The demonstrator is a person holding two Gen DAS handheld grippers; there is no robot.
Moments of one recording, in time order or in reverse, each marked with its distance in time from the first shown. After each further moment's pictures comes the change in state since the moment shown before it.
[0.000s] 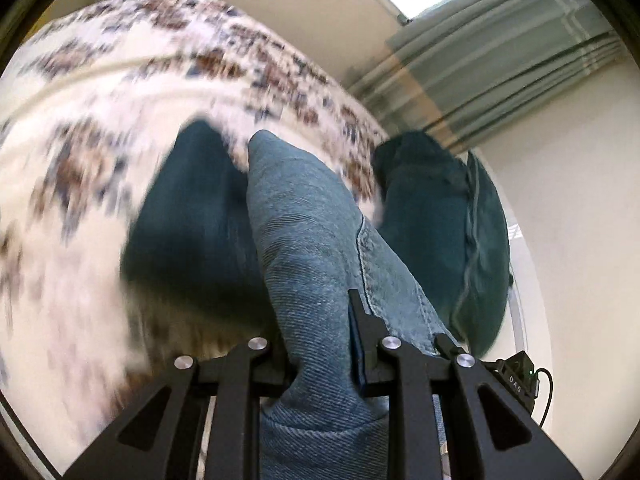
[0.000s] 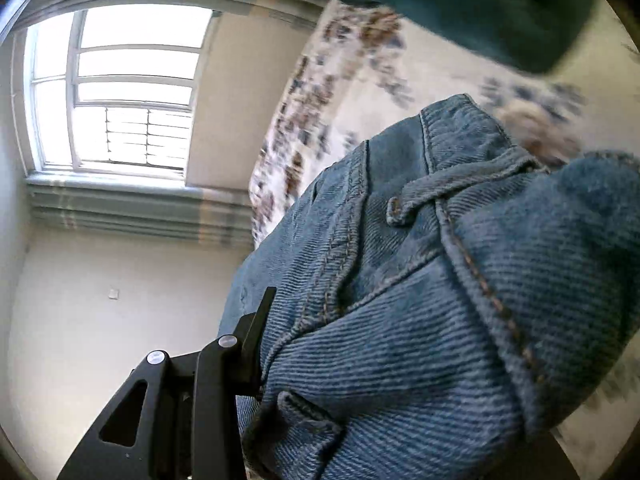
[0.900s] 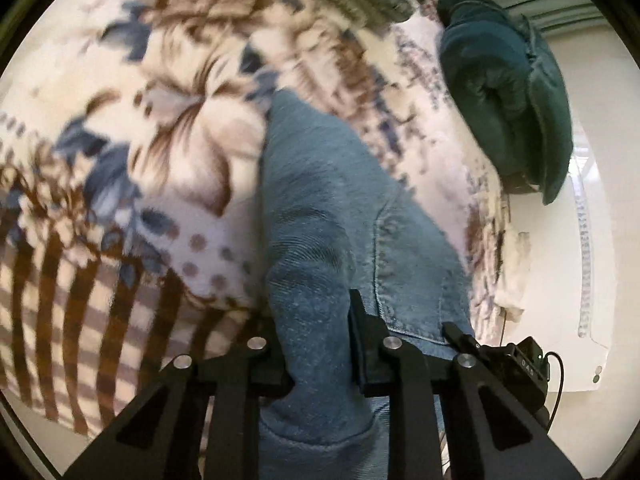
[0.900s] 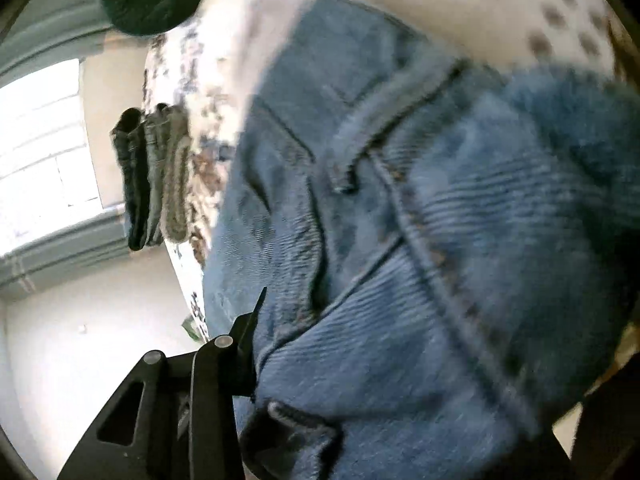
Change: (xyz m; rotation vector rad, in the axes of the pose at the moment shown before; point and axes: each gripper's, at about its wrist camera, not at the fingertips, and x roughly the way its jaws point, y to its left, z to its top) left arm -0.011 0.031 -0.433 -0.111 0.314 0.170; right arm -0.212 -0.328 -0.235 0.322 0.130 -0.230
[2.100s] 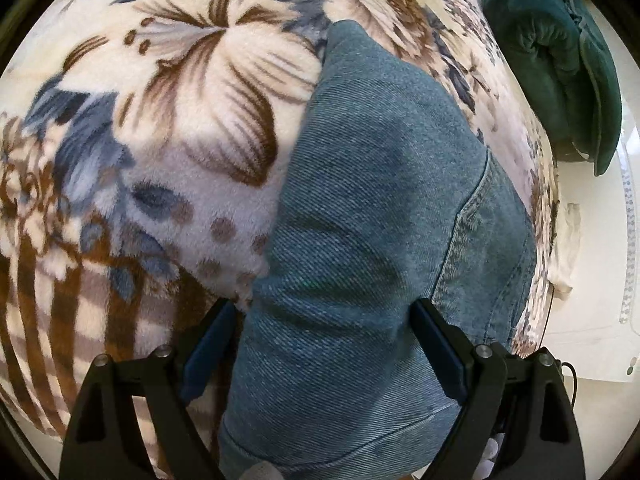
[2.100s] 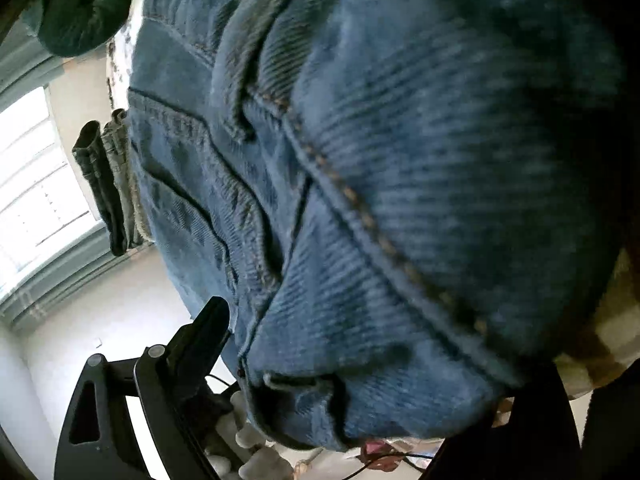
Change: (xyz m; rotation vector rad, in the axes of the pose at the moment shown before) left arm 0.068 0.032 0.002 0.028 0.152 0.143; right arm 0.006 -0.103 -0.007 0.183 0.111 0.030
